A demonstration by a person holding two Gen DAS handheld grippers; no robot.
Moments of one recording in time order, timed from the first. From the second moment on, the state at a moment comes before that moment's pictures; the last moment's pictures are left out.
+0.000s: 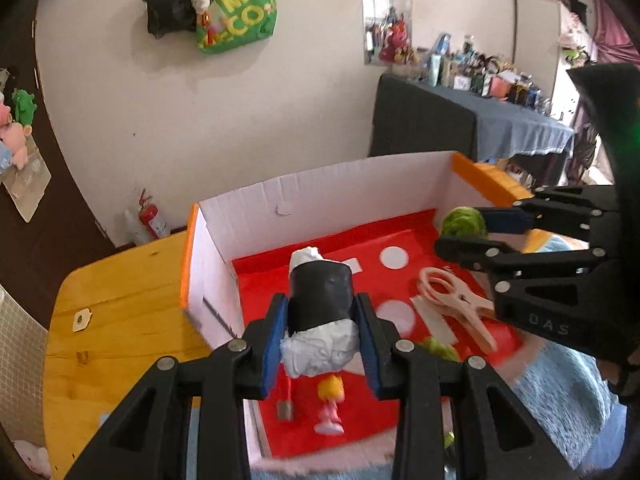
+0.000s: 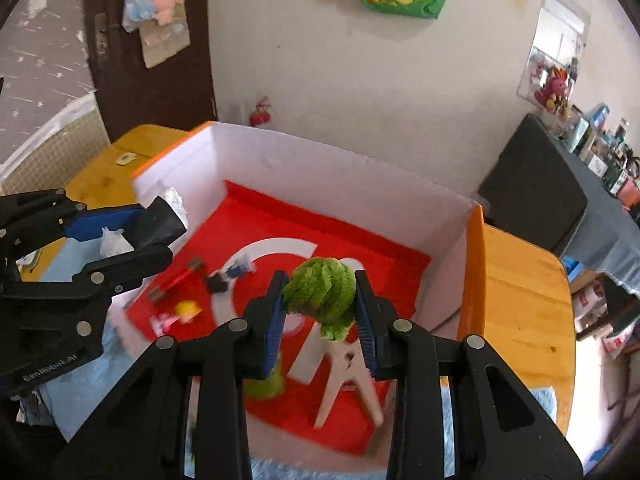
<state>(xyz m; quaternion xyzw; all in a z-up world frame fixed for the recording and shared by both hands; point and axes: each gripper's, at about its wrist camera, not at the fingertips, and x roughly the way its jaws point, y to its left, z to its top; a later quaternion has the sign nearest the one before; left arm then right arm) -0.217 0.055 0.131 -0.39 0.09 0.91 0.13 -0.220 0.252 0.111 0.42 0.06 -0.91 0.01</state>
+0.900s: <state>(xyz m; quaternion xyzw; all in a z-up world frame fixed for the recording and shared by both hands) -0.316 0.062 0.064 -0.48 0.08 0.87 0.08 -0.311 0.271 0.042 0.54 0.05 -0.84 -0.04</state>
